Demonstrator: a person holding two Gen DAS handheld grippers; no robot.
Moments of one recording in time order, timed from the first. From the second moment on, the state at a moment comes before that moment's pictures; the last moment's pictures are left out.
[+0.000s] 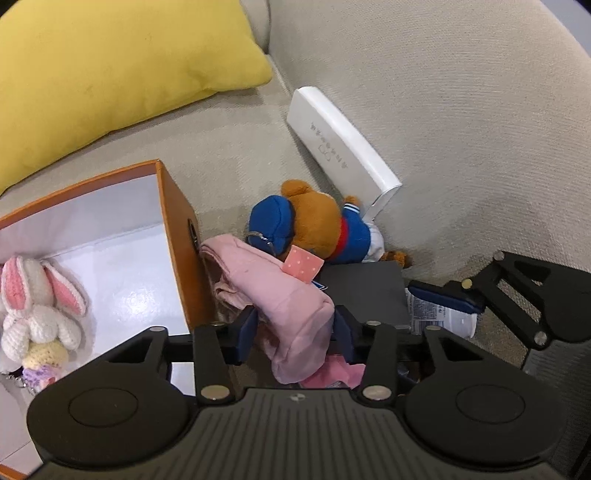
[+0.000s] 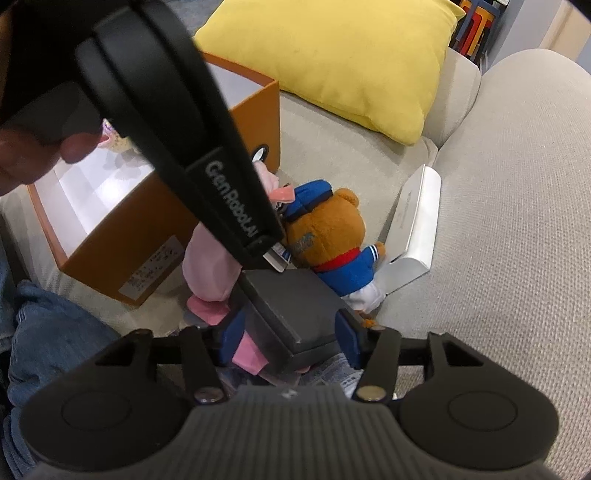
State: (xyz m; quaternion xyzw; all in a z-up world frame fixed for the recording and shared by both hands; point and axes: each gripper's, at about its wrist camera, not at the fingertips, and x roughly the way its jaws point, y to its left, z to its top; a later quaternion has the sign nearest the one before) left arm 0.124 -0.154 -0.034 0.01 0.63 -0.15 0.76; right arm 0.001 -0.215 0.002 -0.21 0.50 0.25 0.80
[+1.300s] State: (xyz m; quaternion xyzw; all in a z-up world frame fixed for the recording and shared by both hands) left arm -0.012 -0.010 0.082 -0.02 0.40 -0.17 0.90; right arm -0.026 -0.171 -0.024 -0.35 0.51 0.34 0.71
